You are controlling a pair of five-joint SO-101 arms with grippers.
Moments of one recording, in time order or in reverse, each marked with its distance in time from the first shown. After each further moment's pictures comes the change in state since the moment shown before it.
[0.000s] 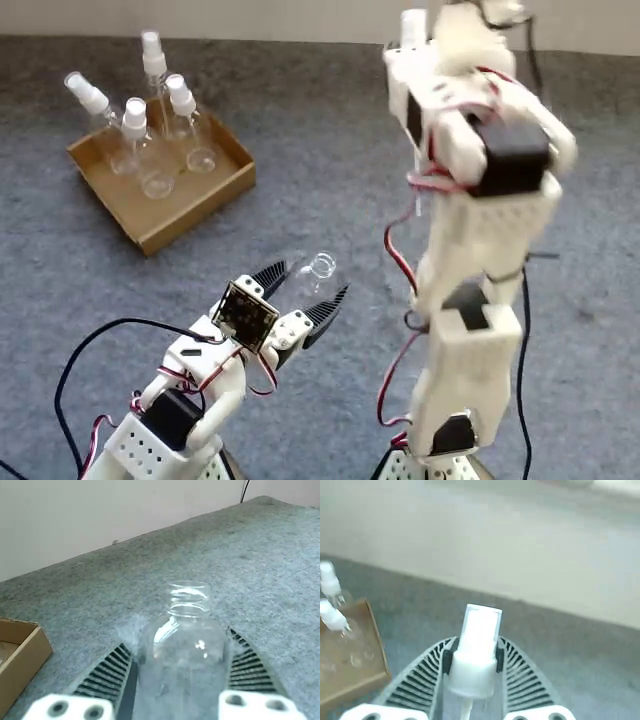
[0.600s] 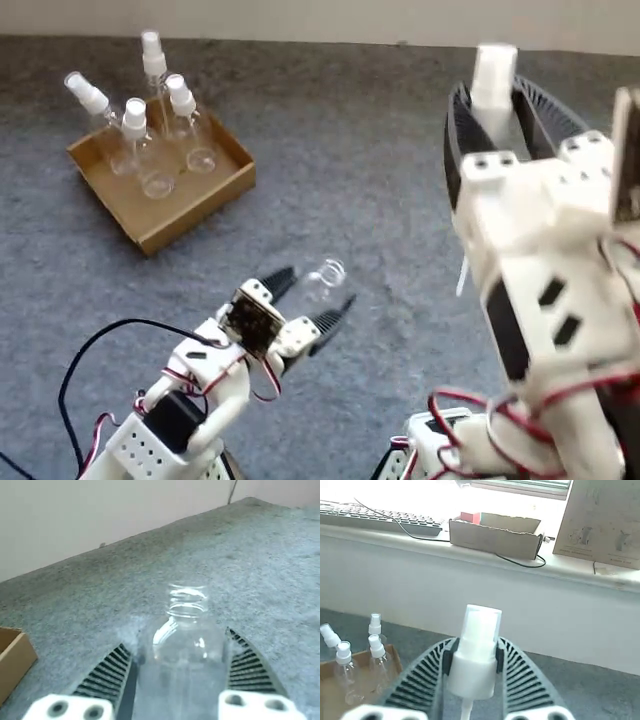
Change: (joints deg) left arm 5.4 0.0 0.0 0.0 0.0; right arm -0.3 -42.3 27.6 0.0 -2.3
